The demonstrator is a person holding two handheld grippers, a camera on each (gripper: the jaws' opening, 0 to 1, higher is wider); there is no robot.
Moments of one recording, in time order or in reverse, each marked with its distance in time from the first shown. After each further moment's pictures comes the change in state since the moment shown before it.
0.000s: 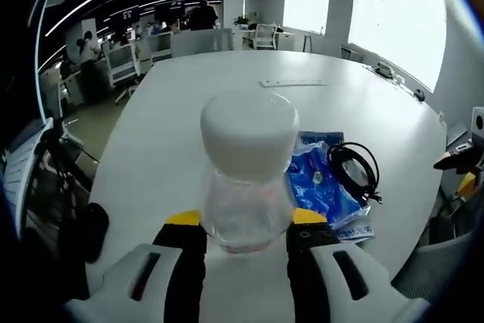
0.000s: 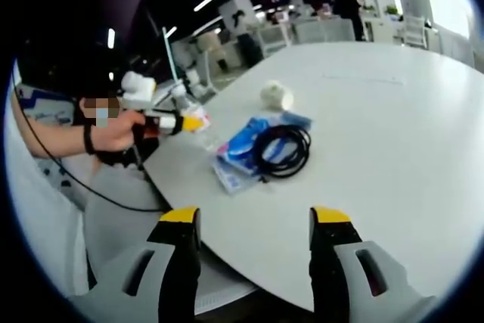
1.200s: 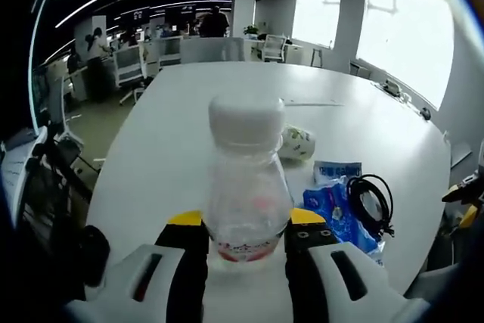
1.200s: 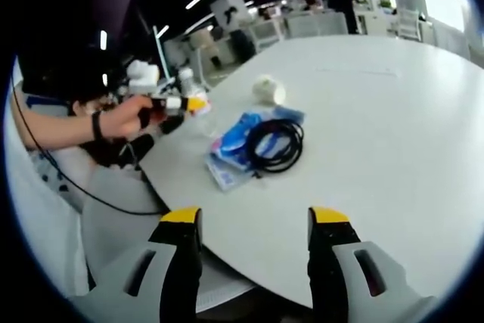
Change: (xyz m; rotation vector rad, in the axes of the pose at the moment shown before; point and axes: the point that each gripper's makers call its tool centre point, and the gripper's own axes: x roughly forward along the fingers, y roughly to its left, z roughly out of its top) left arm 0.027 0.028 0.039 -0.064 -0.061 0.014; right arm 0.002 -0.007 -0.005 0.034 0.028 -0.026
